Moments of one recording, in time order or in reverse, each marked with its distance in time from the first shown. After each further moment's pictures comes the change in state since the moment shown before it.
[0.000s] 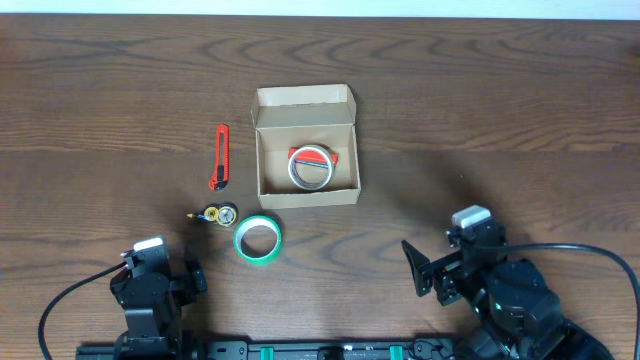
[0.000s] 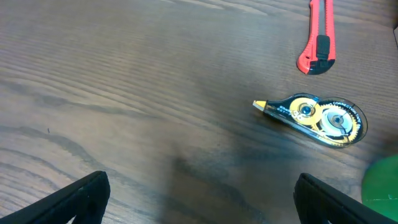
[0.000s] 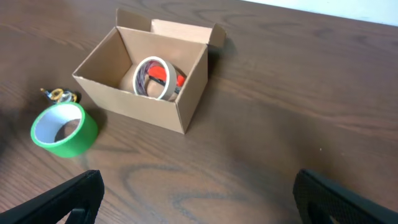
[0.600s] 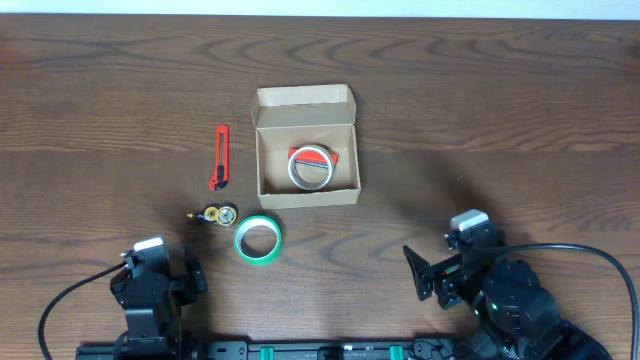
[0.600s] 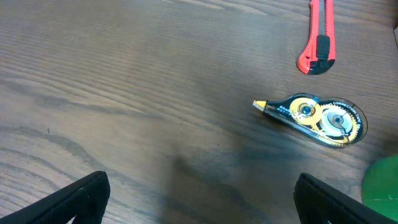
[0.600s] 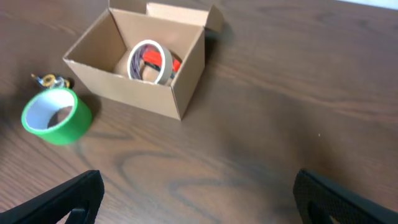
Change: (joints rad) left arm 0.000 0.000 0.000 0.000 0.000 0.000; right arm 0.000 -0.005 -0.010 -0.051 0.001 0.006
